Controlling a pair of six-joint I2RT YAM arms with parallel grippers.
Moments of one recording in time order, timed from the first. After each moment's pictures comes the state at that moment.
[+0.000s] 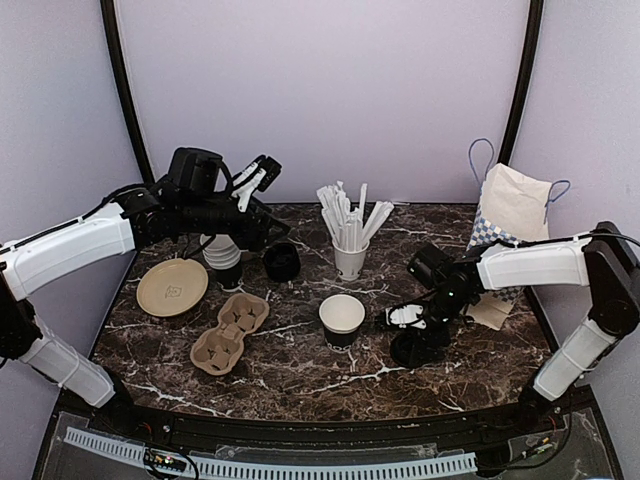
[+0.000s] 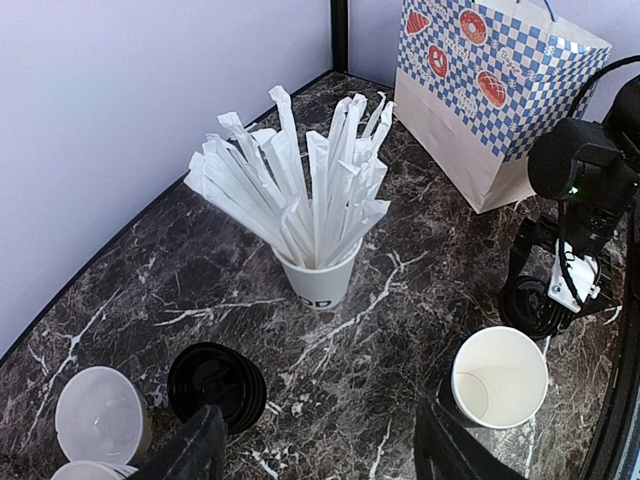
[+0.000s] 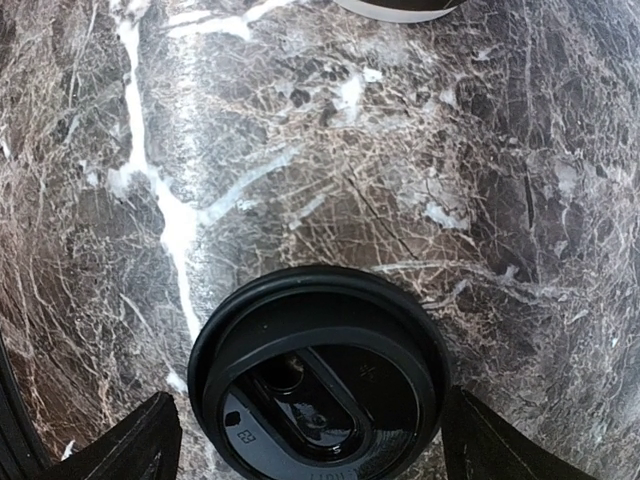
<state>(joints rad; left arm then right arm) -0.70 1.41 1.26 -0.36 0.16 0.14 0.70 1.57 0.89 -0.71 -0.25 -0.82</state>
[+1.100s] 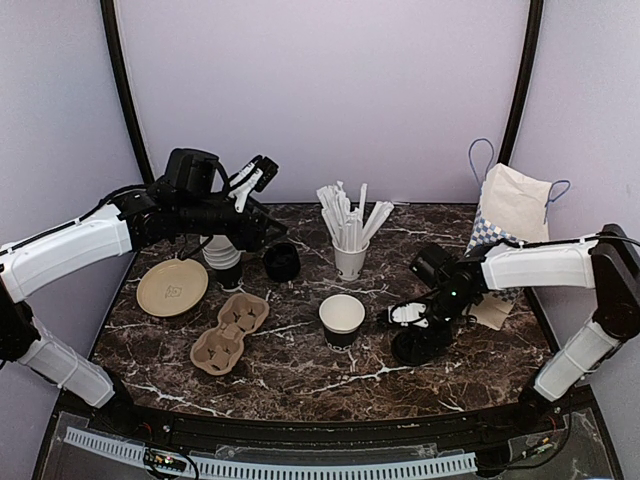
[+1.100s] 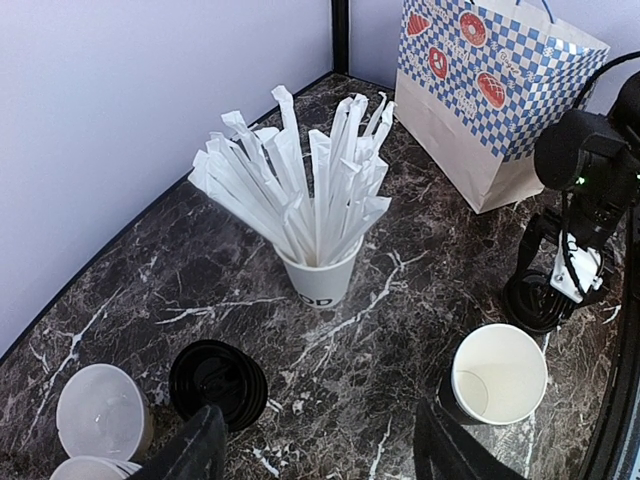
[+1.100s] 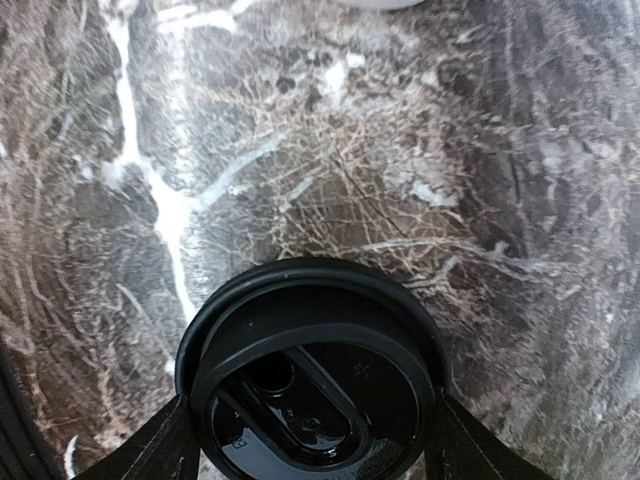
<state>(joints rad) -0.69 1.39 1.24 -0.35 0.17 0.14 0.70 1.54 0.87 -0.71 -0.22 -0.79</state>
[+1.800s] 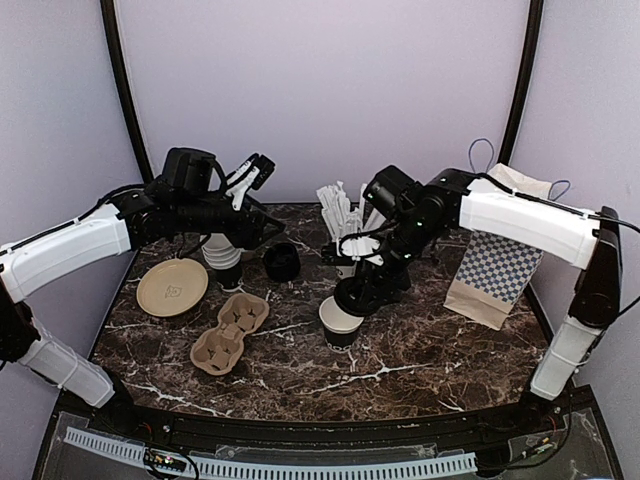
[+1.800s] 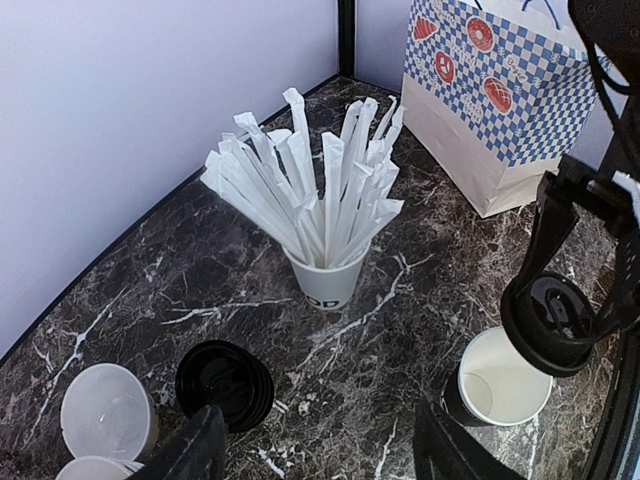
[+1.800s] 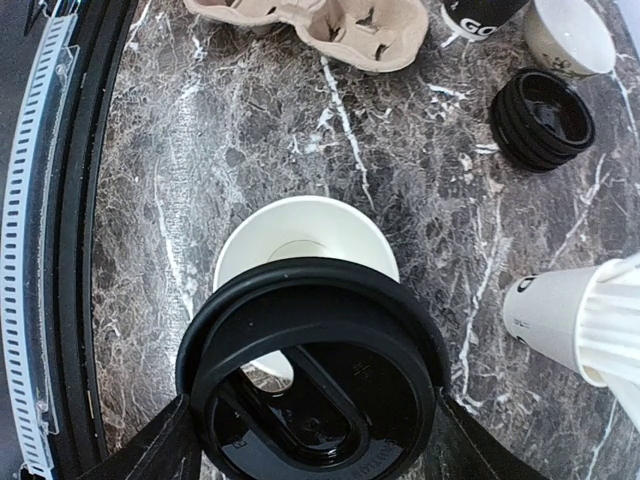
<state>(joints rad) -0.67 1.39 1.24 -0.35 0.18 0.14 0.84 1.68 1.57 -1.04 -0.32 -0.72</state>
